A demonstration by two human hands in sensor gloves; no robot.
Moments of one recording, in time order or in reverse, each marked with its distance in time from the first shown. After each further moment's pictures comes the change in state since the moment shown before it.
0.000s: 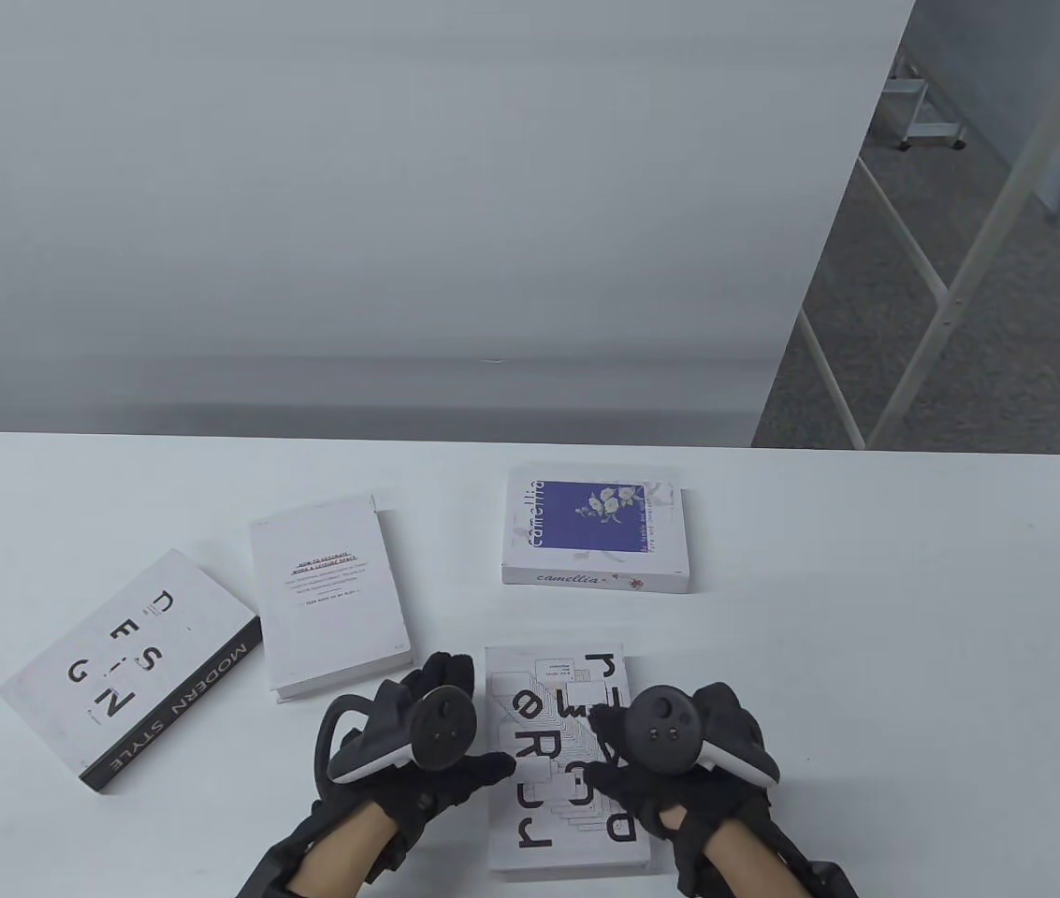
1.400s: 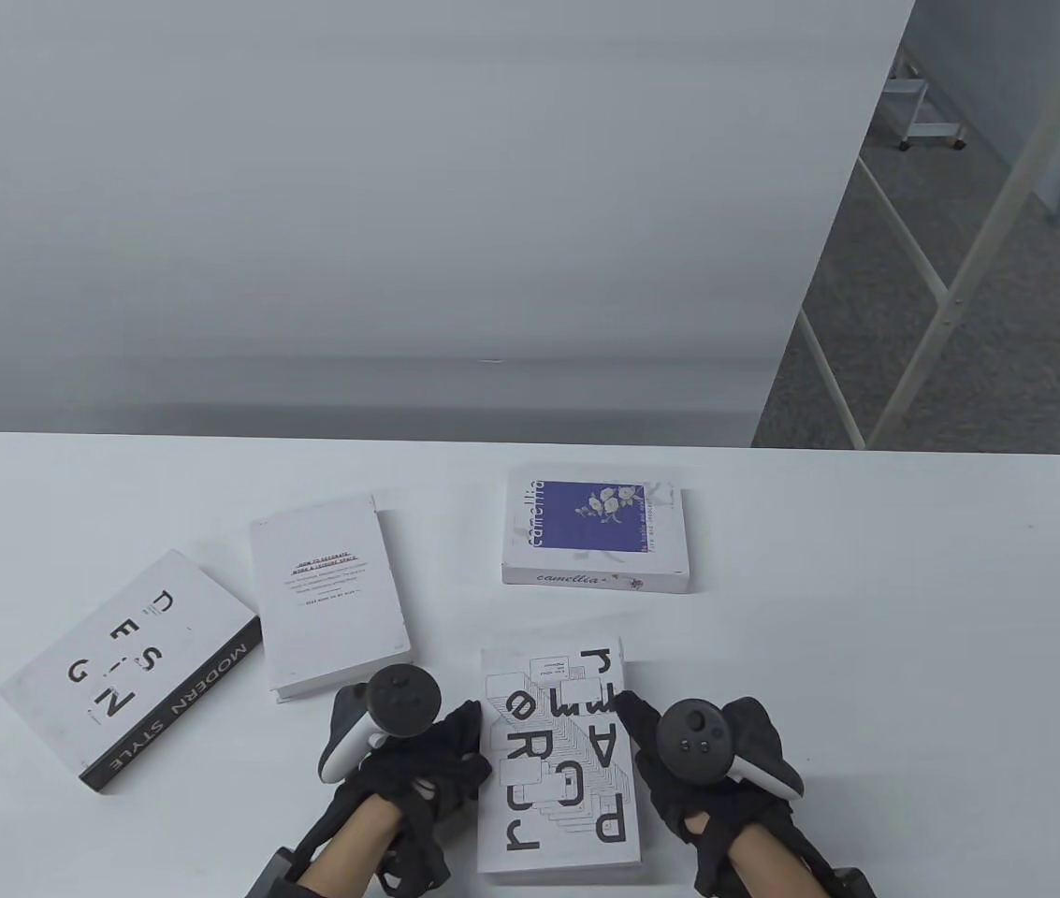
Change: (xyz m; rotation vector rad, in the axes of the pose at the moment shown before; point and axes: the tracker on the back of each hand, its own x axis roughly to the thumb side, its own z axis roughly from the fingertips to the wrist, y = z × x) left_hand -0.026 -0.044 -0.013 -0.210 0.039 0.701; right_hand -0.018 0.016 0.003 -0.069 -0.130 0.014
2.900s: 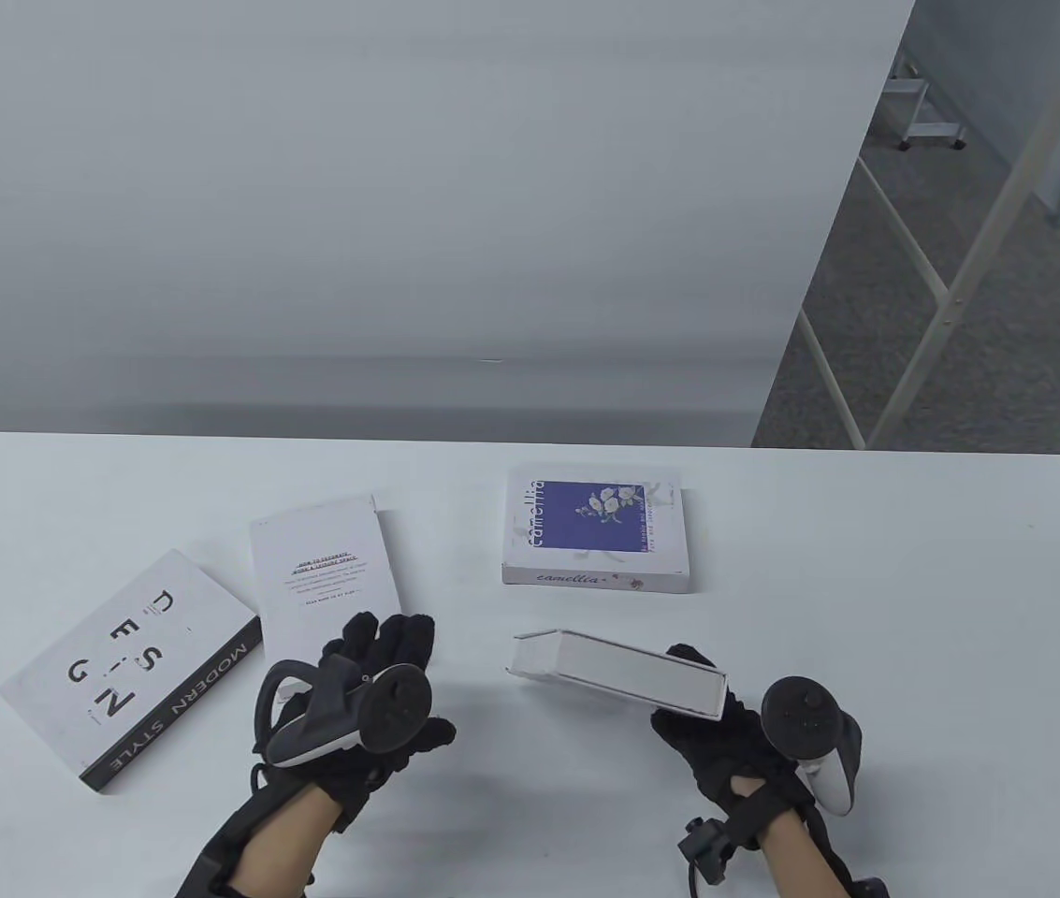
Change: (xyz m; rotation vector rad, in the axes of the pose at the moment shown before) left_hand 0.082 0.078 0.076 0.352 -0.090 -0.887; right_hand -0.061 -0.007 0.012 -0.273 0.198 -0.738
